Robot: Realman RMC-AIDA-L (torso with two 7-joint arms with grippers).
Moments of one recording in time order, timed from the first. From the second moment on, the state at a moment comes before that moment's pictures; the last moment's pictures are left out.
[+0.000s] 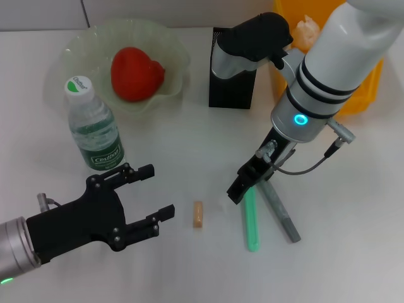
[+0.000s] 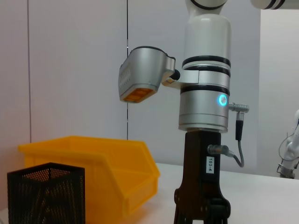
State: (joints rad) left arm -0.24 -2.07 1.08 0.41 1.48 1.60 -0.72; right arm 0.97 2.09 -1.65 -0.88 -2.45 -1.44 2.94
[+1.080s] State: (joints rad) left arm -0.24 -2.07 1.08 0.40 1.48 1.58 -0.72; right arm 0.99 2.09 -1.66 -0.83 -2.40 -1.42 2.95
